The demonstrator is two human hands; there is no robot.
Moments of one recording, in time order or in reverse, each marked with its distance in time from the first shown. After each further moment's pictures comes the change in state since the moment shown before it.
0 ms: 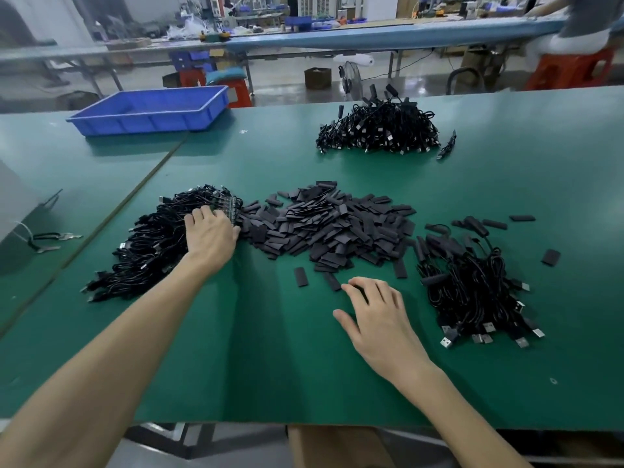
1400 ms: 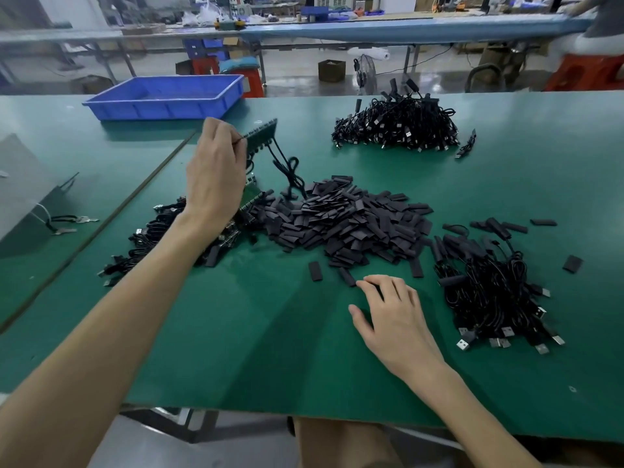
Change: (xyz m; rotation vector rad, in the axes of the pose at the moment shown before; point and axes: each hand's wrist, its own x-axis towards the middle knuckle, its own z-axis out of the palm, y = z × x) left_hand -0.008 0.003 -0.099 -0.608 0.599 0.185; right_hand 0.002 -0.003 0.004 -0.024 0.090 0.013
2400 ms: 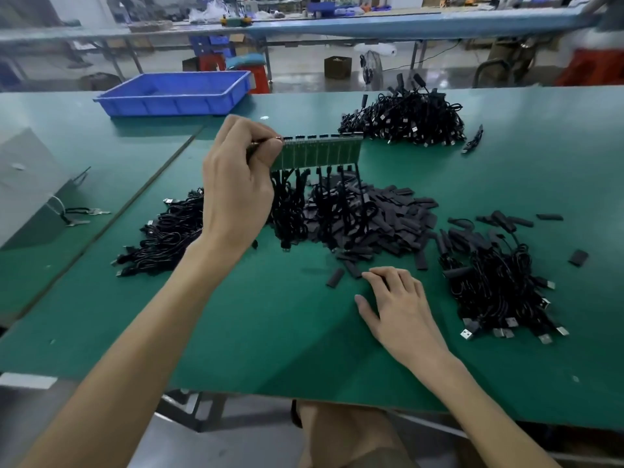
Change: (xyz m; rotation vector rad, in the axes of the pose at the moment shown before) left_hand -0.047 0.070 -0.060 -0.416 0.115 0.037; right_hand -0.001 -0.003 -0.009 -0.022 -0.042 -0.002
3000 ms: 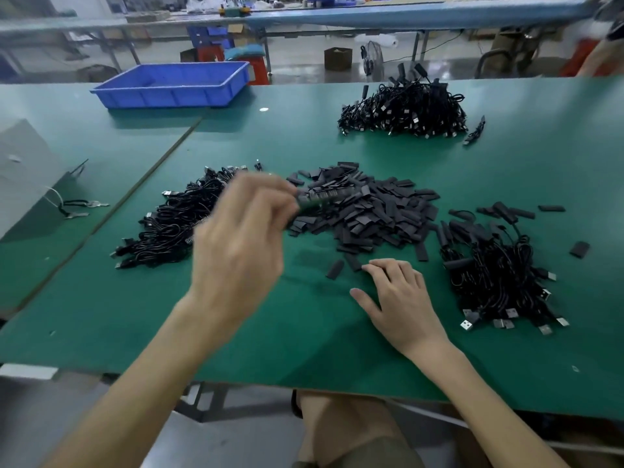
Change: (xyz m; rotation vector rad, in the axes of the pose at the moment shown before) left_hand -0.068 0.012 -0.021 0.176 -0.010 0.356; right_hand 0.002 0.005 0.008 0.057 0.035 -0.008
